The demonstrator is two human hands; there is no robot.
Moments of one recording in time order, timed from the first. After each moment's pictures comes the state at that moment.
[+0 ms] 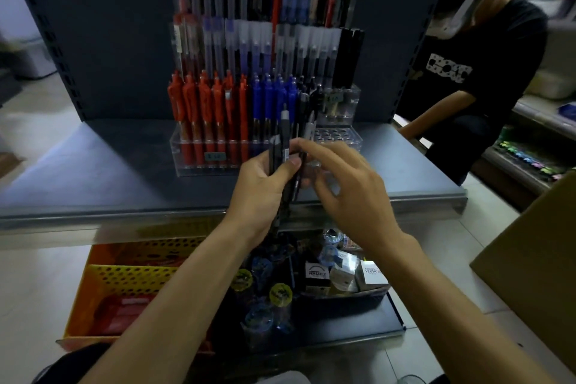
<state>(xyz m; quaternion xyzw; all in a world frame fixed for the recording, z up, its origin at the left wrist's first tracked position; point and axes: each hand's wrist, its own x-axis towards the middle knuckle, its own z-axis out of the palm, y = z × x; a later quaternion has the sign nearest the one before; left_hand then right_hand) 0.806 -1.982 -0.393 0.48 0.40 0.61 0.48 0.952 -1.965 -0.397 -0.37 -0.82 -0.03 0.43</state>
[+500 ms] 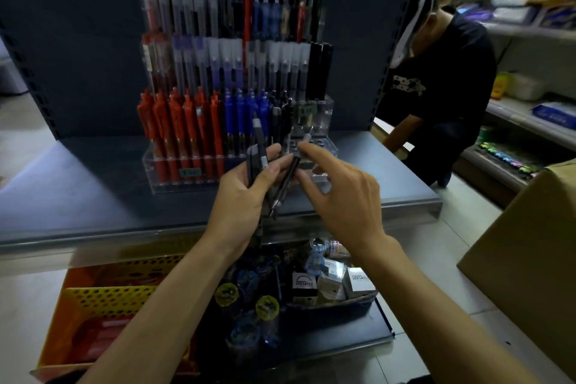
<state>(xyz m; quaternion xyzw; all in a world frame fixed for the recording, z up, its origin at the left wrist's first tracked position) 0.813 -1.980 -0.389 0.51 0.39 0.61 0.47 0.967 -1.953 -0.396 -0.43 -0.76 -0.13 0.47</state>
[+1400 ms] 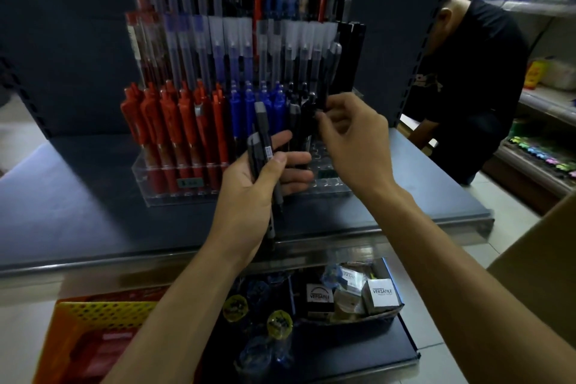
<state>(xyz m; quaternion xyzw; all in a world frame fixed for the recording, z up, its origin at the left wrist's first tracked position) 0.805 -1.944 -0.390 0.49 0.35 0.64 0.48 0.944 -1.867 -0.365 -0.47 -0.69 0.08 0.54</state>
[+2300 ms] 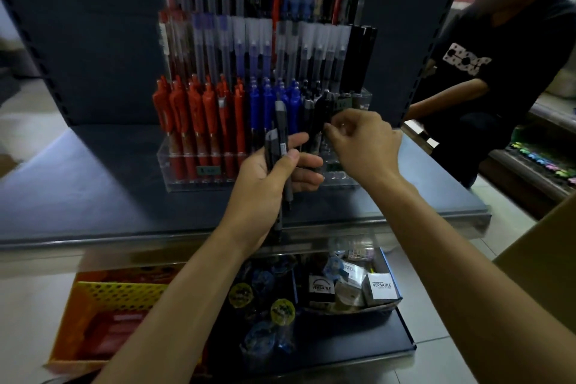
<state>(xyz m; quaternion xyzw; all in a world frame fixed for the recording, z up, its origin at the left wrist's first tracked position) 0.799 -1.954 -0.389 0.50 0.33 0.61 0.51 0.940 -1.884 -0.353 -0.62 -0.69 0.03 0.38</state>
